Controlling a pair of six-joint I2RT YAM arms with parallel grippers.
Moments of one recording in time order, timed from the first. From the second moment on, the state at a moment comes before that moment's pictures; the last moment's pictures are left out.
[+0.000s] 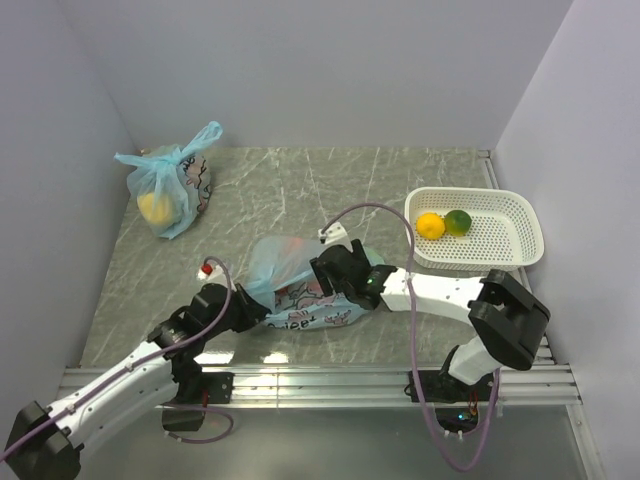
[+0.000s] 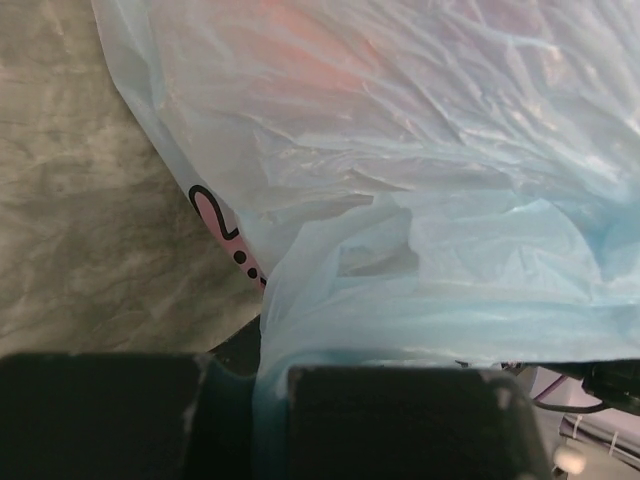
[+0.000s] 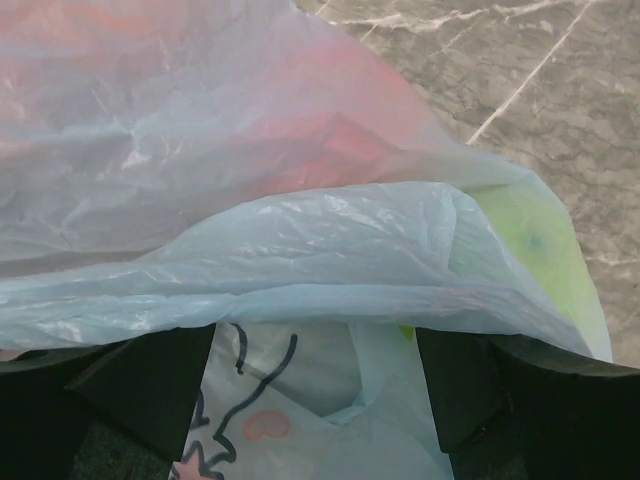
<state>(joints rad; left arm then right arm) -0.67 0.58 0.21 -0.22 0.00 -0.98 0.96 1.52 0.84 -0.16 0.52 0.30</state>
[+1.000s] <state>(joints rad) -0.98 0.91 0.52 -0.24 -0.30 -0.92 0.96 1.22 0.59 0.21 0.28 0.28</state>
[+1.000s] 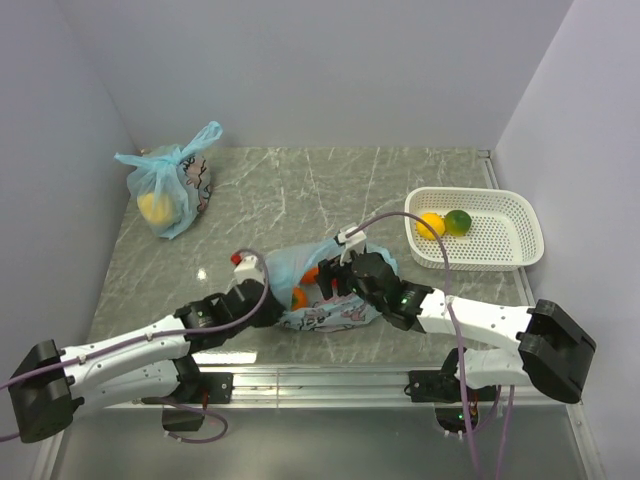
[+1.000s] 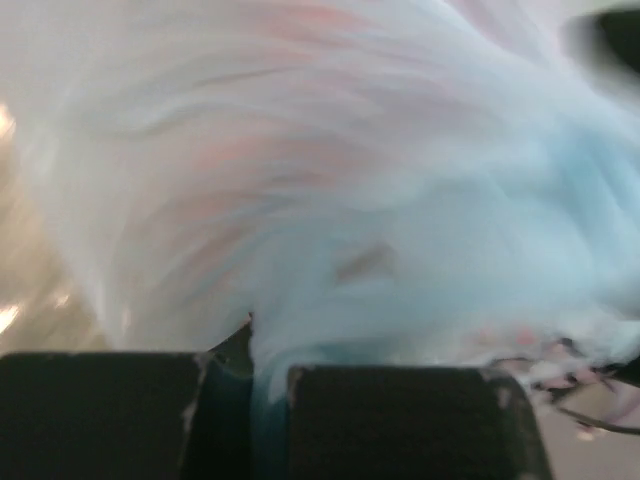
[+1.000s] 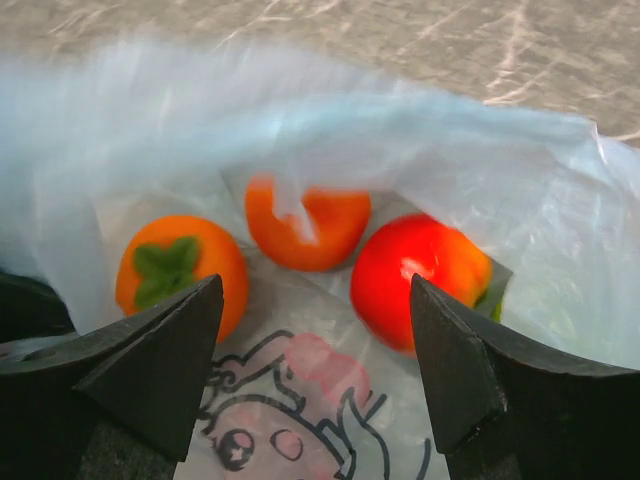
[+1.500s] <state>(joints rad) -0.98 0.70 0.32 -0.41 -0.37 -1.19 1.05 1.43 0.70 0.22 0.06 0.25</state>
